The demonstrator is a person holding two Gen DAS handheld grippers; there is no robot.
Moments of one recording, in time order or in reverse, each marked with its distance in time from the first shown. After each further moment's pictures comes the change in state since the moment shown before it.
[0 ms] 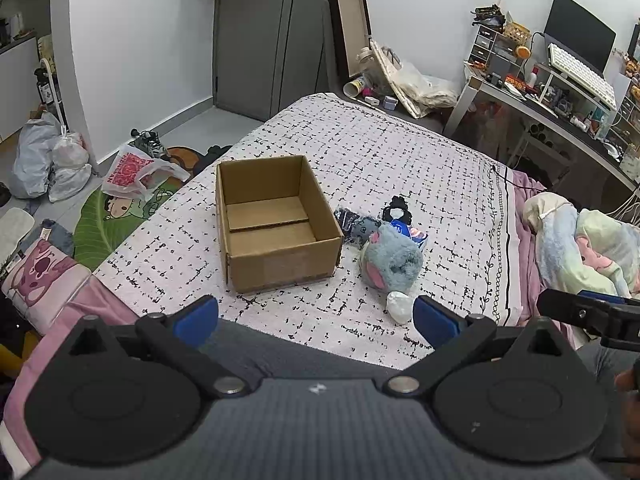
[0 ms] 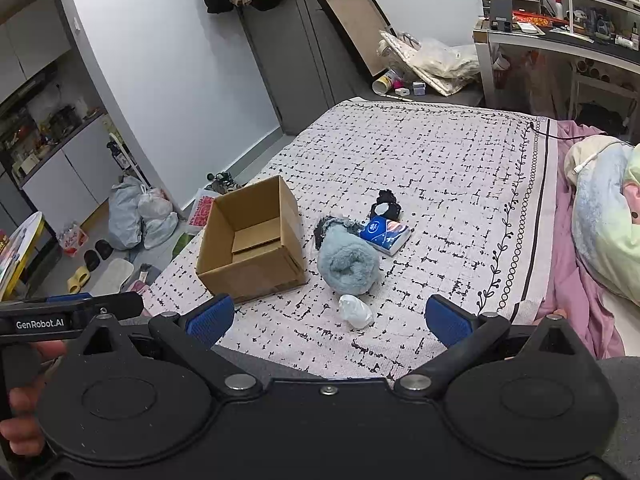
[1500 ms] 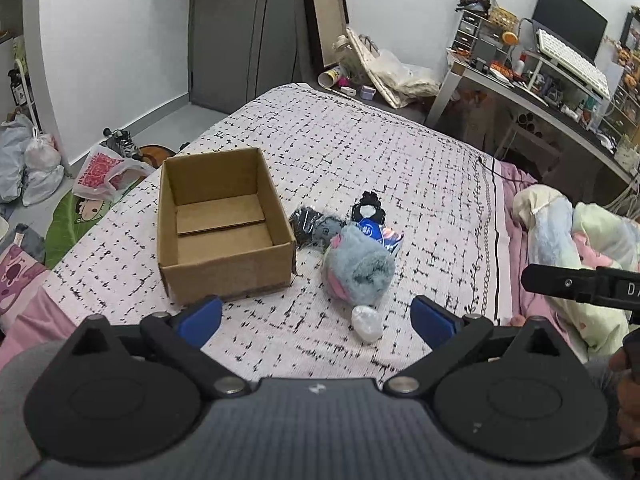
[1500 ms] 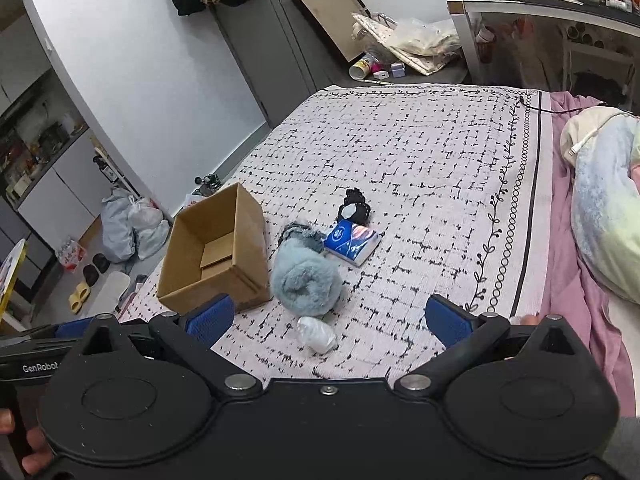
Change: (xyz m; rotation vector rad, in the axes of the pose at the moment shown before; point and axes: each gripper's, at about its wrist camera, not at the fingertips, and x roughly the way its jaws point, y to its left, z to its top) left arm 0.064 -0.048 0.007 0.011 0.010 -0.040; right arm 0.051 -0.068 0.027 0.078 0.040 0.027
